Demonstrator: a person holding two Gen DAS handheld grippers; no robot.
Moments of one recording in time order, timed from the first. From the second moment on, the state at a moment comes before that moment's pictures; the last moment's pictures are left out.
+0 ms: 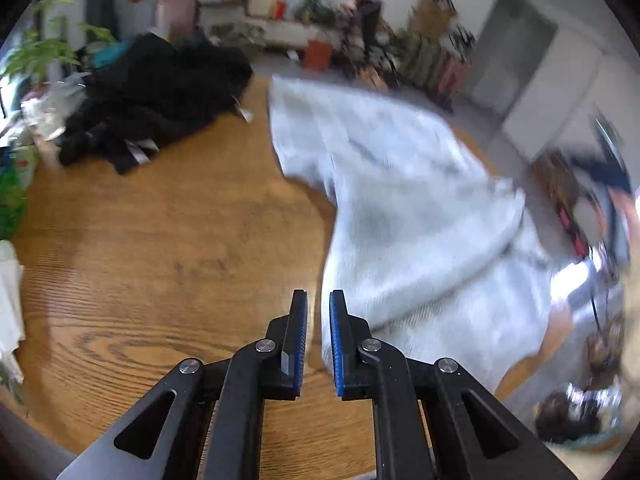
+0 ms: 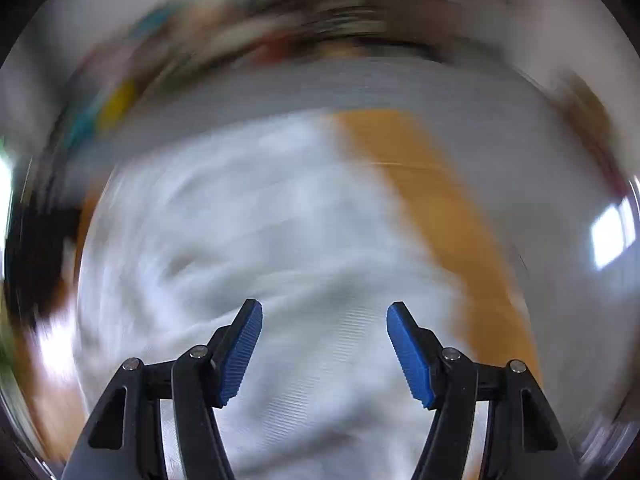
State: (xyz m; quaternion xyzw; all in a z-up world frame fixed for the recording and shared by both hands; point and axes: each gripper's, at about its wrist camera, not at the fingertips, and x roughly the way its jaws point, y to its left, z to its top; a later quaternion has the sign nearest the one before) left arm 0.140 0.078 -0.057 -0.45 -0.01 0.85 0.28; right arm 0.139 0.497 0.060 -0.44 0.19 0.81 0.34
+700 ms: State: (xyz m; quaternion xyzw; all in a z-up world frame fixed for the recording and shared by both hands) left arm 0.092 0.147 0.019 -0.36 0.11 0.93 0.05; right arm 0.398 0.344 0.040 -0.26 -0.04 0.76 0.60
